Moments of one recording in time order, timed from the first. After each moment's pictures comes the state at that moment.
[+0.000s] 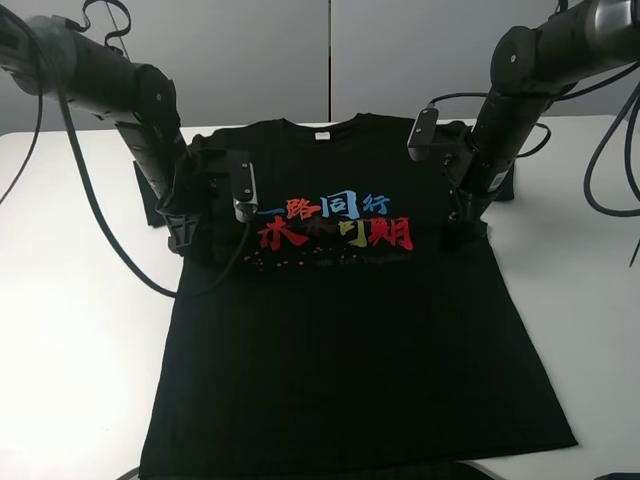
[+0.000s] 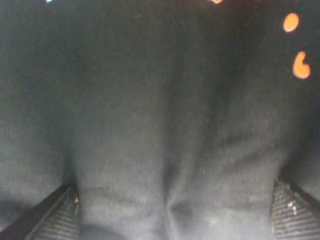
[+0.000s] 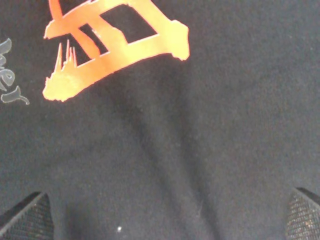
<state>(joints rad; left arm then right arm) -0.55 2.14 -1.30 -0.08 0.71 1.02 0.23 2.09 -1.26 0.12 0.82 -1.04</state>
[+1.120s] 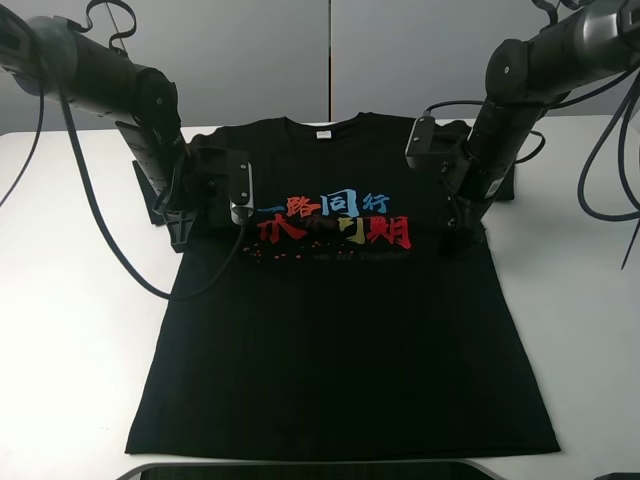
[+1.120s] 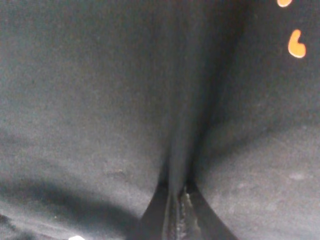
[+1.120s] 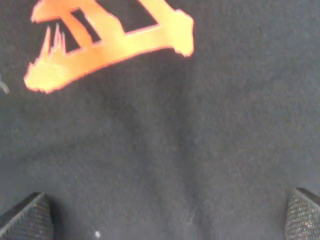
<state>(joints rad) -0.55 2.14 -1.30 0.02 0.66 1.00 0.23 2.12 -1.26 0.09 0.79 -1.06</state>
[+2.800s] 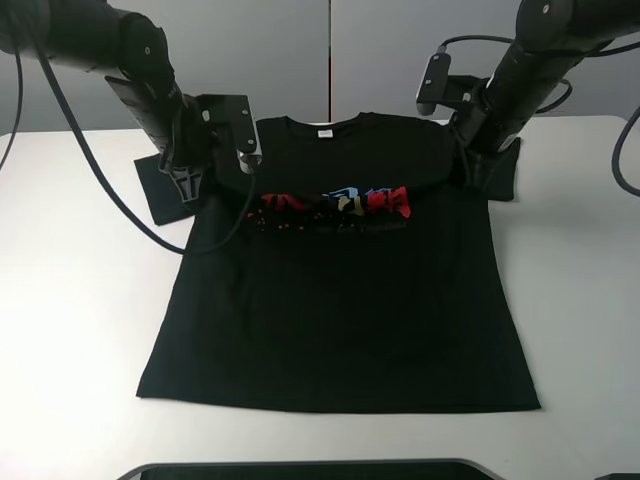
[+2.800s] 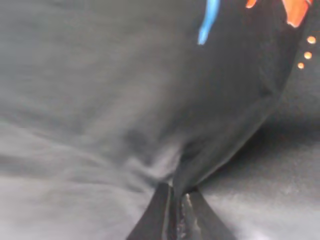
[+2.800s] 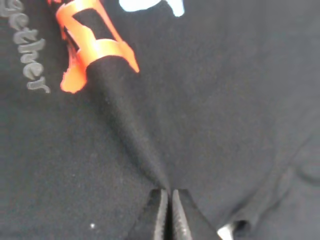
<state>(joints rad) -0.55 2.07 -1.40 0.03 0.66 0.92 0.23 1.94 -1.26 0.09 0.75 -1.04</state>
